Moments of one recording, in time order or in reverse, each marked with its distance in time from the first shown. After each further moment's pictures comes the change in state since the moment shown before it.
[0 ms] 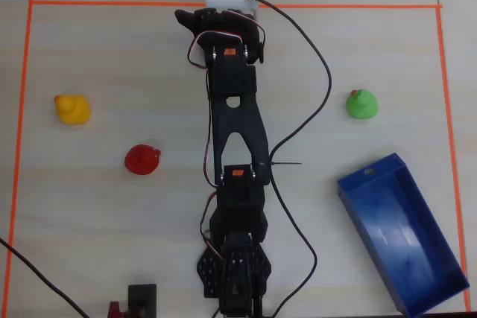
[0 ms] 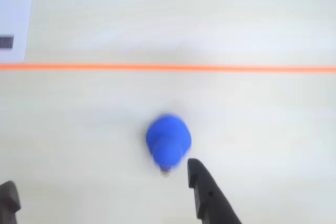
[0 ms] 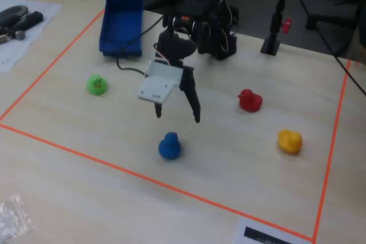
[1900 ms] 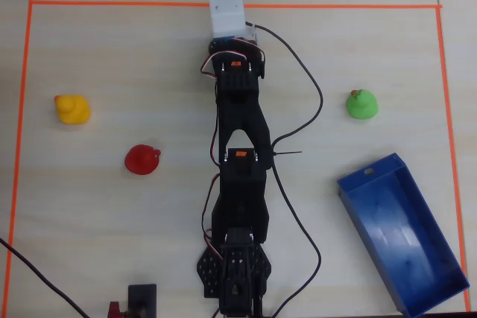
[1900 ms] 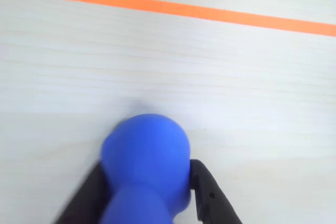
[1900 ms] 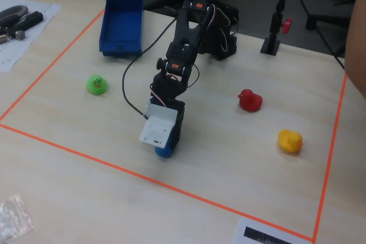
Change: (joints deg) arm 3.8 -13.1 17.1 -20.2 -10.4
